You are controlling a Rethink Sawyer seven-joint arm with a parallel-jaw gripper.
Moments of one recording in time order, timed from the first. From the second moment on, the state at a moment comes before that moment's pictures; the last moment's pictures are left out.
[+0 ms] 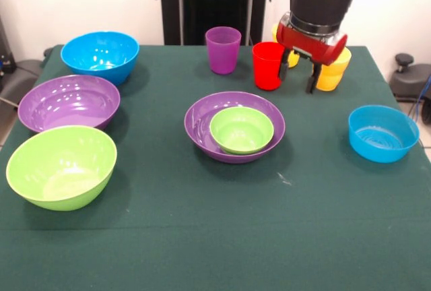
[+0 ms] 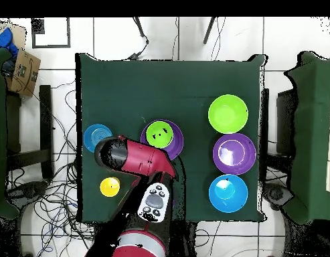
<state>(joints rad) 0.13 -0.56 -0.23 1.76 0.31 0.44 2.16</state>
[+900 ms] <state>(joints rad) 0.13 -0.67 -0.23 1.83 0.31 0.46 2.16</state>
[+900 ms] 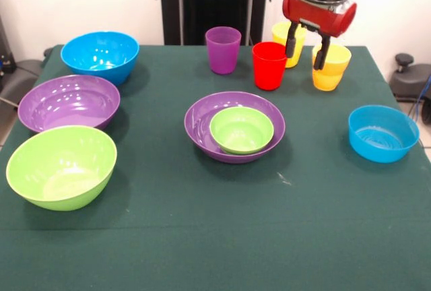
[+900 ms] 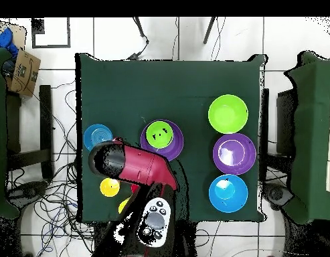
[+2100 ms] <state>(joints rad) 0.13 -0.72 -0.21 2.01 0.31 0.43 2.16</state>
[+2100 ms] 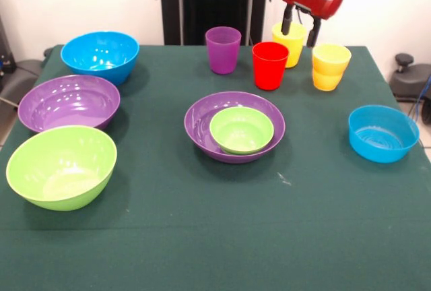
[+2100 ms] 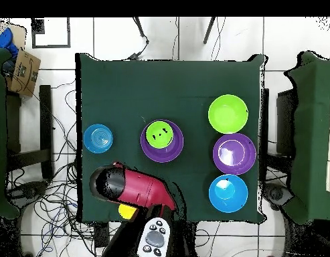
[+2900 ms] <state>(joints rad) 0.15 -0.71 -0.21 2.02 0.31 0.38 2.16</state>
